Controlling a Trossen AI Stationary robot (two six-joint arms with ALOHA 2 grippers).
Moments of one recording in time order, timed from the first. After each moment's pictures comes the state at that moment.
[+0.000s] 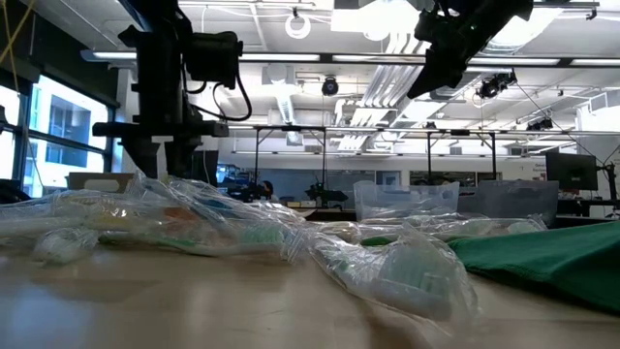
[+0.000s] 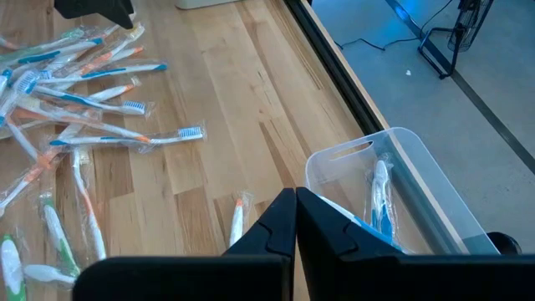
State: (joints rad) left arm 0.25 1.44 0.92 -0.89 -0.19 -1.18; right arm -0.58 1.13 1.01 -0.57 -0.13 -0.18
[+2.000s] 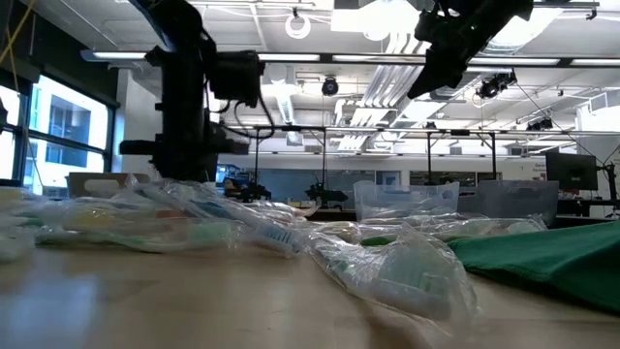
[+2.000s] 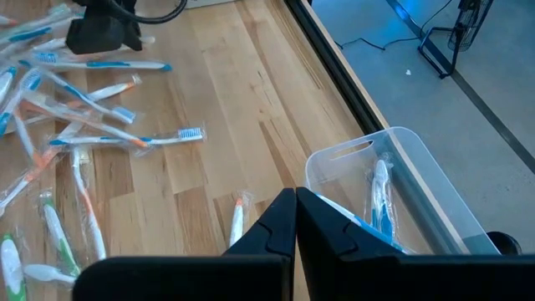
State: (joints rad) left arm 0.25 1.61 0.99 -0.80 -0.15 -1.06; right arm -0.58 1.13 1.01 -0.57 -0.13 -0.18
